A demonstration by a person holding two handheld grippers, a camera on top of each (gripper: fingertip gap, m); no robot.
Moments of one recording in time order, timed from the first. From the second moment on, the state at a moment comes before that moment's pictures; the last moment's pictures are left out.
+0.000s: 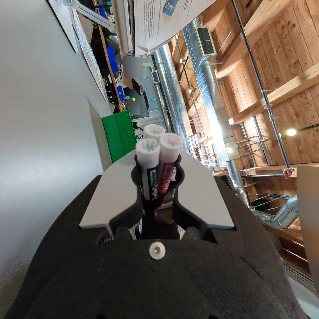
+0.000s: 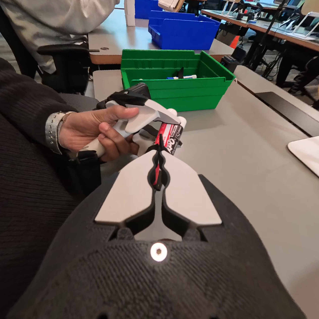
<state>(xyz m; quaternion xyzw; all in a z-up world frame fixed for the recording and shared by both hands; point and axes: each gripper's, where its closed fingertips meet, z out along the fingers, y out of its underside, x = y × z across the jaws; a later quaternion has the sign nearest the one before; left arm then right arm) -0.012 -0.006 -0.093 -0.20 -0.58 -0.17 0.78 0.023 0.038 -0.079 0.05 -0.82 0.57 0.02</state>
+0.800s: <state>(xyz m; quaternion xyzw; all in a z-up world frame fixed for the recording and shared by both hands) -0.013 -0.012 -0.090 -0.19 -0.57 -0.18 0.78 0.020 0.030 -0.081 -0.02 -0.80 0.59 0.03</state>
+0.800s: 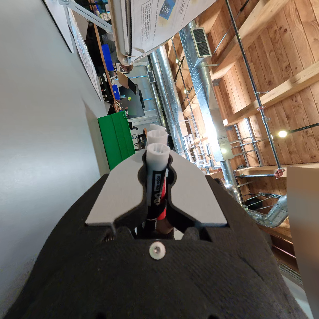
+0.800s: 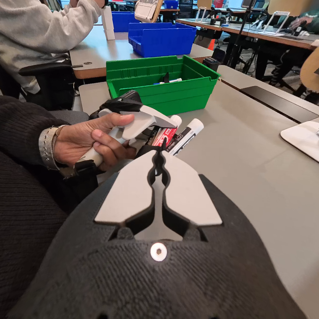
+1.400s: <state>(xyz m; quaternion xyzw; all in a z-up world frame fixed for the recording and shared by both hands) -0.013 -0.010 -0.094 -0.18 -0.58 -0.18 0.78 0.023 0.019 -0.098 -0.25 -0.73 0.60 -0.21</state>
